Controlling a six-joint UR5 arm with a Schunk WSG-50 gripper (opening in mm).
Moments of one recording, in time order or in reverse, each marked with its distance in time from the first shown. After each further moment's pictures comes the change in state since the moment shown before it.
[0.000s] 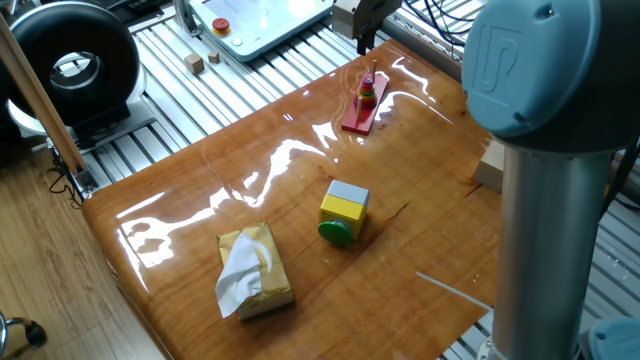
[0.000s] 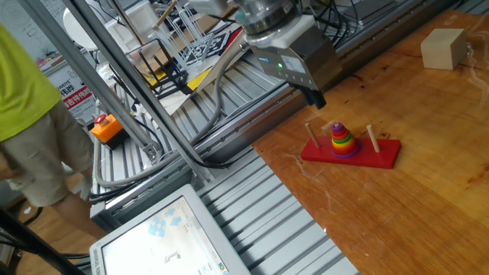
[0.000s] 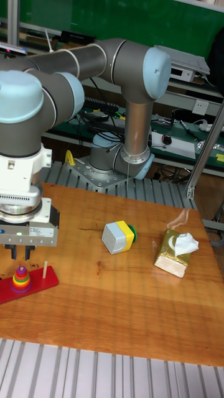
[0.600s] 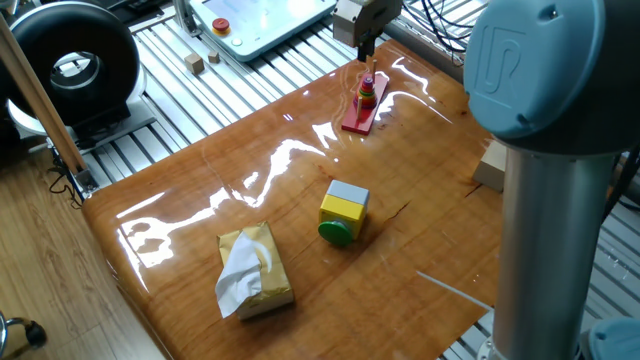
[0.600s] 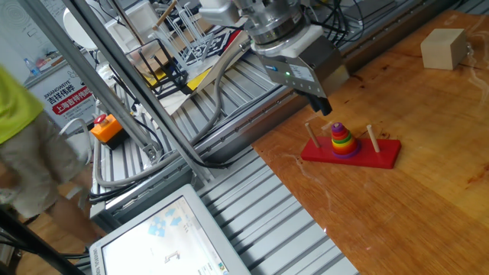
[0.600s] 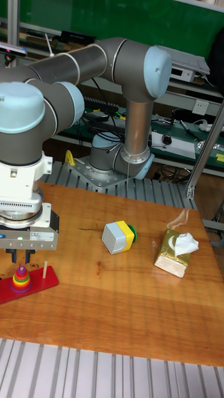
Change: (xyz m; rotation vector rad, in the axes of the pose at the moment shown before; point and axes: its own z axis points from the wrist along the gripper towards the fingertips) arm 0.004 0.000 0.012 0.000 -0.002 -0.017
